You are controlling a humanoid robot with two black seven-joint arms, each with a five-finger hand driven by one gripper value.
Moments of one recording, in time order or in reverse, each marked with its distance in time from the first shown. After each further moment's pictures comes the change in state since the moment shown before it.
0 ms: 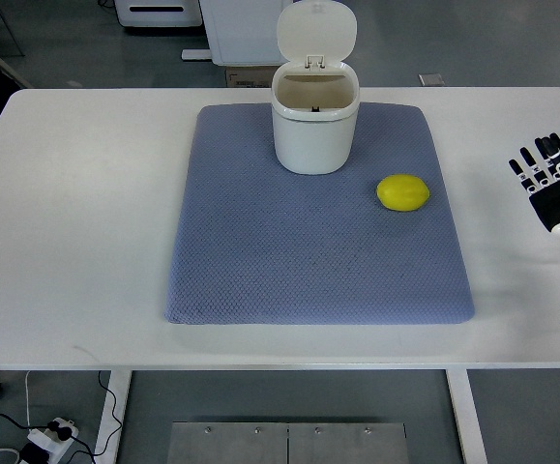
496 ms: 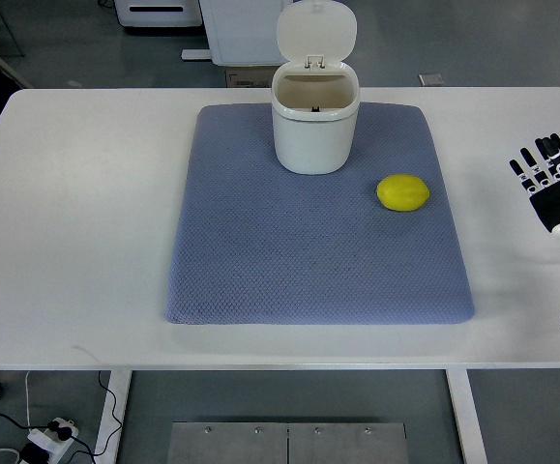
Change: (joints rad) left arm 0.001 0.000 0.000 0.000 0.000 0.000 0.000; right arm 0.000 0.000 0.000 -0.002 0.000 0.000 0.000
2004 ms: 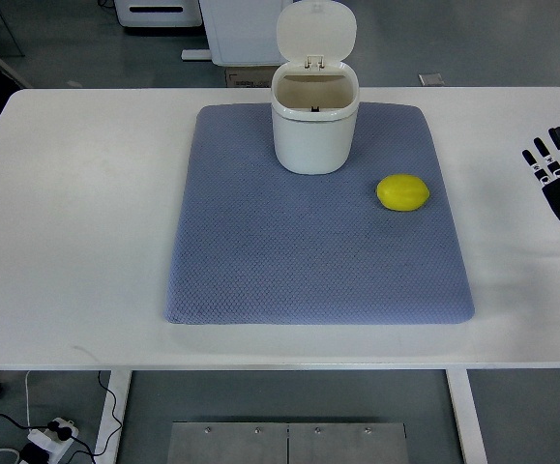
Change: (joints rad) left arm 0.000 0.000 0.000 0.000 0.000 0.000 0.000; right arm 0.030 -0.027 0.003 -0.018 0.002 0.000 0.002
